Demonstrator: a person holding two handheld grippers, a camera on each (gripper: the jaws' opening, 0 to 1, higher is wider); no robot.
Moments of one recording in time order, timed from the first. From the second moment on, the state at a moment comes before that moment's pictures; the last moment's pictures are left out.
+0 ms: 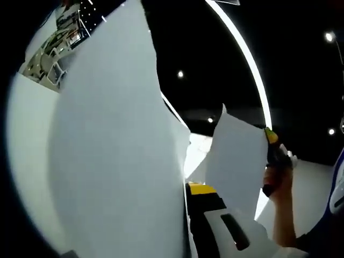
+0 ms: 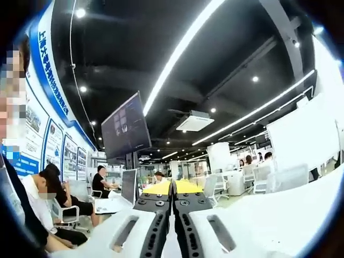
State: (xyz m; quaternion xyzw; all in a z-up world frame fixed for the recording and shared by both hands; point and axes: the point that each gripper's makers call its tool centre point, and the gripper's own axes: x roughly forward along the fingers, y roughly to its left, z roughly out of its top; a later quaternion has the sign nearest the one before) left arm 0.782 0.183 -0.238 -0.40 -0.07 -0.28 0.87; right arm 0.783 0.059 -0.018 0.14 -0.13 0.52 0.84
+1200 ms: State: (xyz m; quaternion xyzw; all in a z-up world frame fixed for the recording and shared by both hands) left arm 0.780 0.175 -0.236 -0.38 -0.07 -0.30 0.87; right arm 0.826 0.073 -0.072 0.22 -0.06 0.56 0.80
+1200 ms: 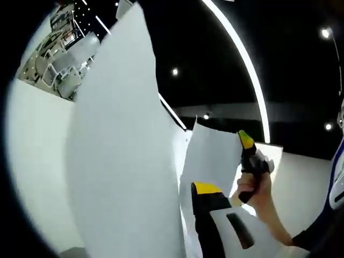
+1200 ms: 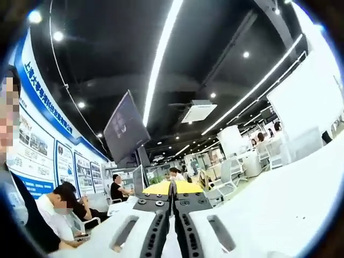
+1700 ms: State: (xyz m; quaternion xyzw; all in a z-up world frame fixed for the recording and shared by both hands) left arm 0.780 0.172 -0.235 -0.38 -0.07 -0.30 0.87; right arm 0.819 0.088 -0.084 0.26 -0.04 0.58 0.77
